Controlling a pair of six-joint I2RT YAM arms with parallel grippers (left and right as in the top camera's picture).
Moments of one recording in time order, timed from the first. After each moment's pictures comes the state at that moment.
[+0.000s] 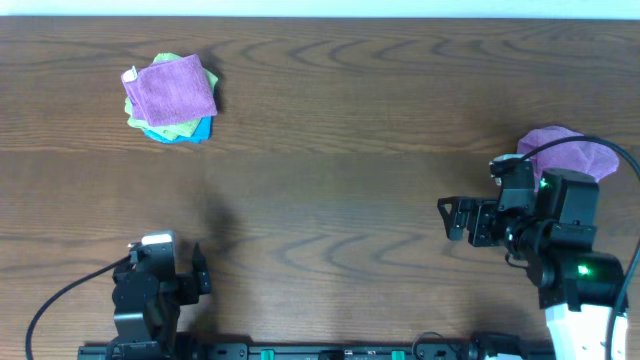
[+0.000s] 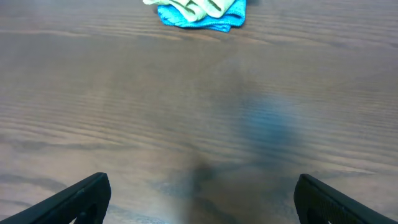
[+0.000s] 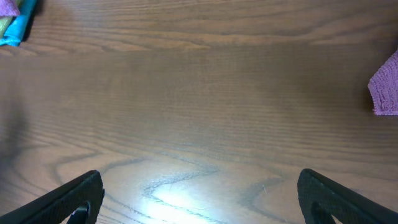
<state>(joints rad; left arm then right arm) 0.04 0.06 0.31 -0.85 -0.08 0.01 -0.09 0.89 0.84 -0.87 -0.34 0.03</state>
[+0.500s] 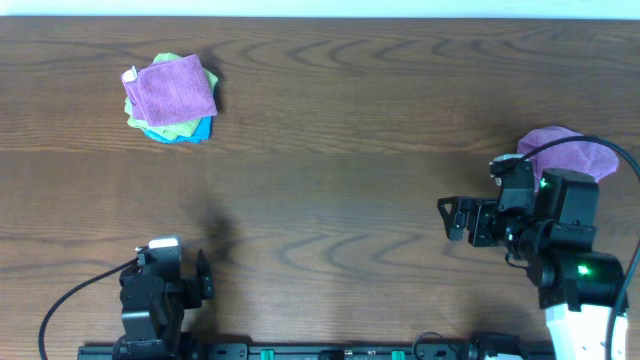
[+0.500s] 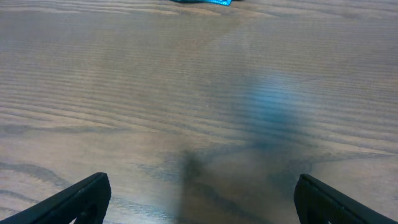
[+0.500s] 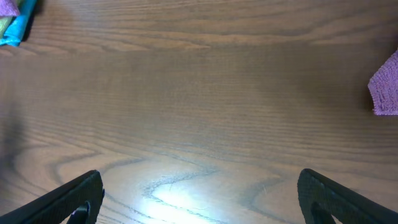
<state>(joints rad) 0.04 0.01 0.24 -0.87 -0.08 0.02 -0.09 0.89 0.84 -0.87 -0.34 0.03</state>
